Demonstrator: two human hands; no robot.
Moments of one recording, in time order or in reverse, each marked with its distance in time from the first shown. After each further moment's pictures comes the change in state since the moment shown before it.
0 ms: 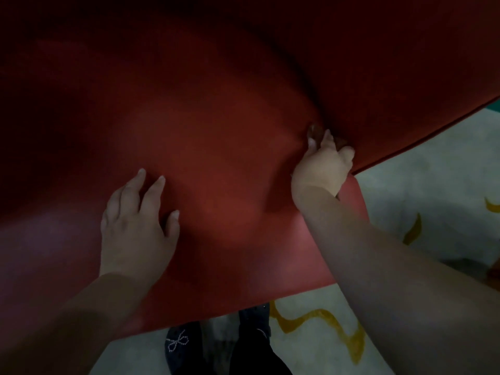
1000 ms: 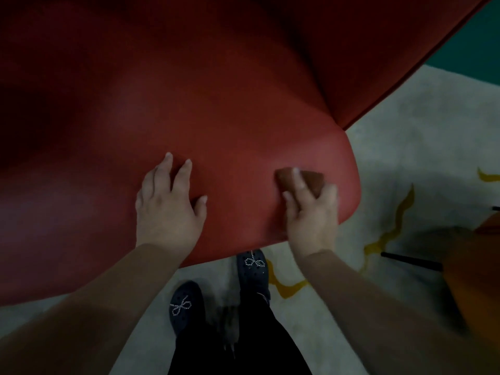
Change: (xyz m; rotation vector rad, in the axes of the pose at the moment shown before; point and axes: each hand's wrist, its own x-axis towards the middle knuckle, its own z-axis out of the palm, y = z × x) left_hand -0.059 0.031 0.009 -0.013 -0.140 0.008; right_hand -0.137 0.110 -0.055 0.033 -0.131 -0.429
